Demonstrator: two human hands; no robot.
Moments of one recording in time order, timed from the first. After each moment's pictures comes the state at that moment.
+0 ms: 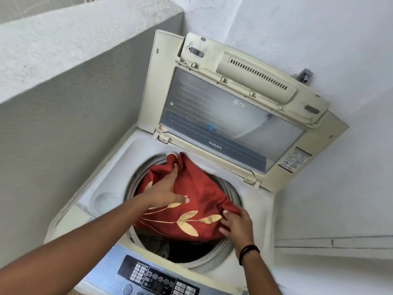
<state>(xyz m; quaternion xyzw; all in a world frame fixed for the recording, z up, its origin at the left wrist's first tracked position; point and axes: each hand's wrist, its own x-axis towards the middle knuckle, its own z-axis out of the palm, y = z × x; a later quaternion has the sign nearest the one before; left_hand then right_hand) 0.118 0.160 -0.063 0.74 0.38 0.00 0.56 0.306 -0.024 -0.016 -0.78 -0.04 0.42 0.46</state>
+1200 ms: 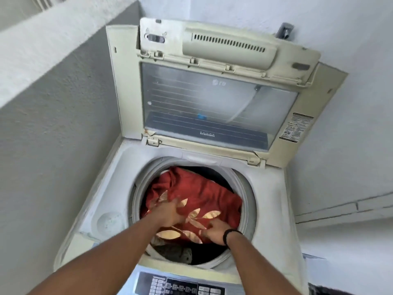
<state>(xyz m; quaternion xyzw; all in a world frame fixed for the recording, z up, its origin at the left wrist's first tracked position) 0.118 0.139 -0.136 0.81 0.42 -0.24 0.33 0.270 -0.007 -0.111 -0.79 -0.32 0.52 0.02</state>
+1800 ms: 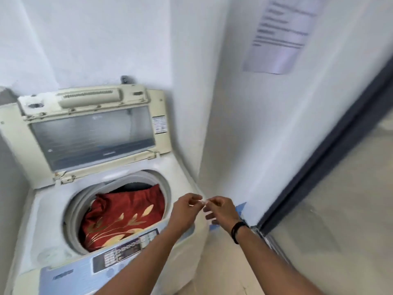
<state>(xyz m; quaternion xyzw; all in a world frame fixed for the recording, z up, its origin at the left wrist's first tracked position) 0.172 -0.132 0.032 0.80 0.20 0.04 0.57 0.226 -0.274 0.054 -0.81 -0.04 0.25 0.52</state>
